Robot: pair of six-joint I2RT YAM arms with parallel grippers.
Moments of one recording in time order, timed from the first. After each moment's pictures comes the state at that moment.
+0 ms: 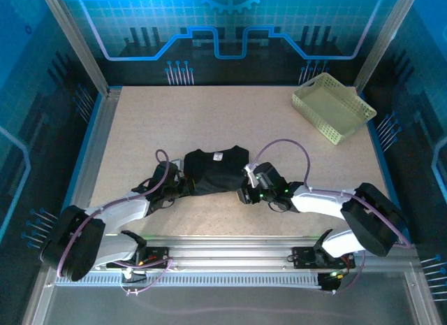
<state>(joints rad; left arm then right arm) -0.42 1.22 0.37 0.03 0.13 -0.66 0.75 1.42 0.54 0.06 -0.06 0.30</state>
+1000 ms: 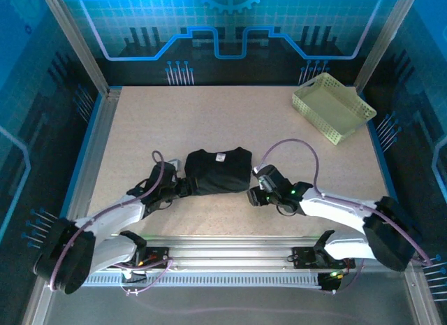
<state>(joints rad) -0.42 1.09 0.39 -0.12 0.11 -0.66 0.79 1.23 0.58 -0.31 0.12 0.38</state>
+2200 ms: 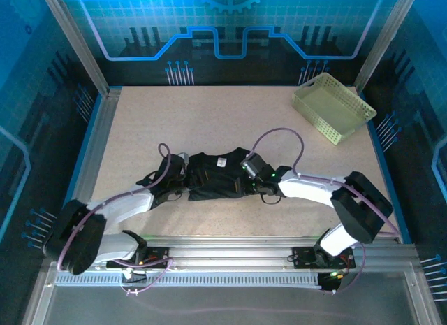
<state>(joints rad) -0.47 1.24 0.49 -0.03 0.14 -0.82 0.76 1.52 0.81 -0.34 0.09 0.61</state>
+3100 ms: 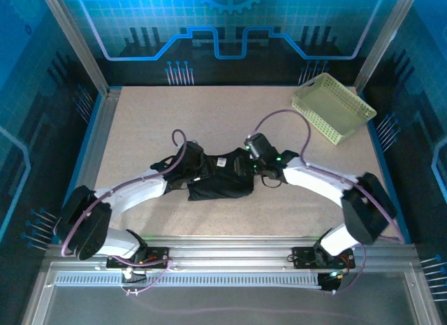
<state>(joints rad) -0.62 1.38 0.78 -0.27 -0.11 -0.83 0.68 1.48 0.97 -0.41 0.11 0.52</state>
